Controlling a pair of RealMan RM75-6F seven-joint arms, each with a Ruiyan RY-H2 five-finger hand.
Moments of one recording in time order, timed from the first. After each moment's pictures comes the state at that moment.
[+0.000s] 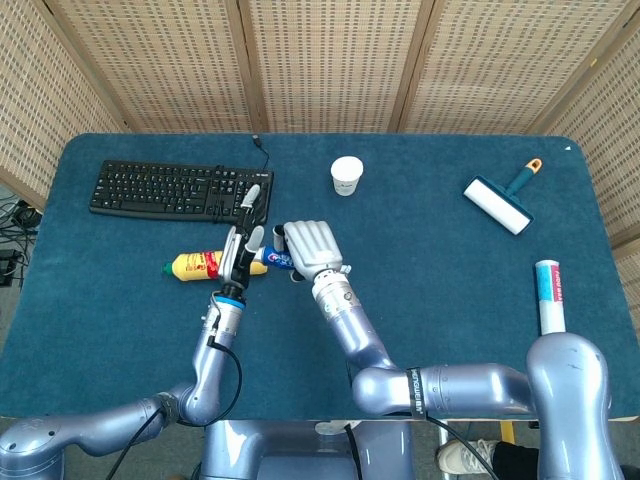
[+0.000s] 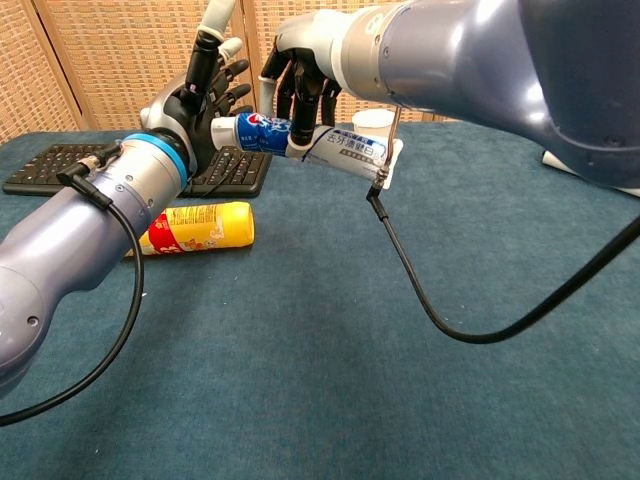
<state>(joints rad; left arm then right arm) -0.74 -1.95 -0.51 -1.33 1.16 1.07 -0.80 1.25 -1.64 0.46 -1.67 -0.40 1.08 -0.56</state>
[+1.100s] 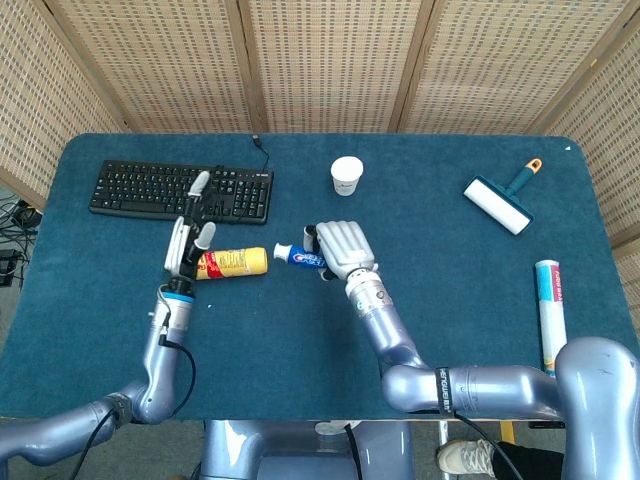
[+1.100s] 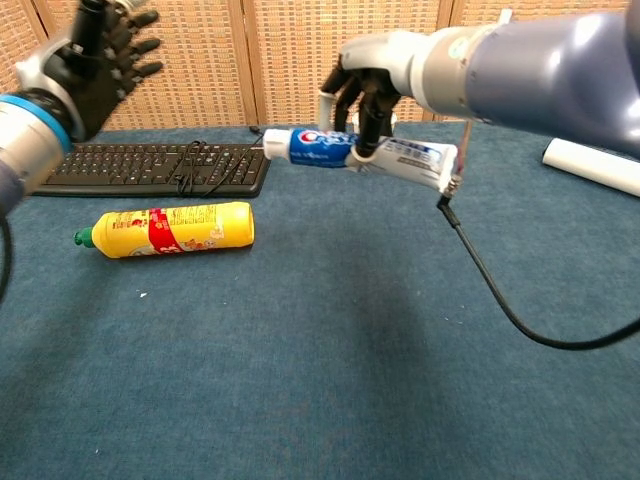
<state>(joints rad) -0.60 -1.73 -0.47 -1.40 1.24 1.18 -0.75 1.15 -1.54 0.36 -1.68 -0.43 1.10 -0.55</state>
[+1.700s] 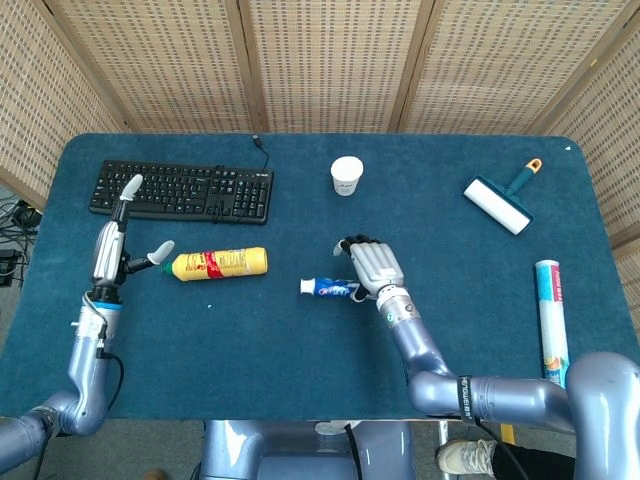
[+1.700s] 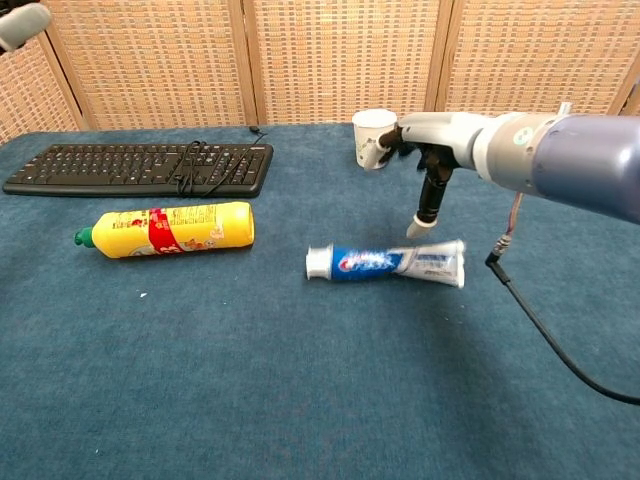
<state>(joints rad) -0.48 -1.50 -0.34 -1.40 1.34 1.28 -0.47 1.01 -1.55 0.24 -1.61 -0.54 1.02 -0.44</state>
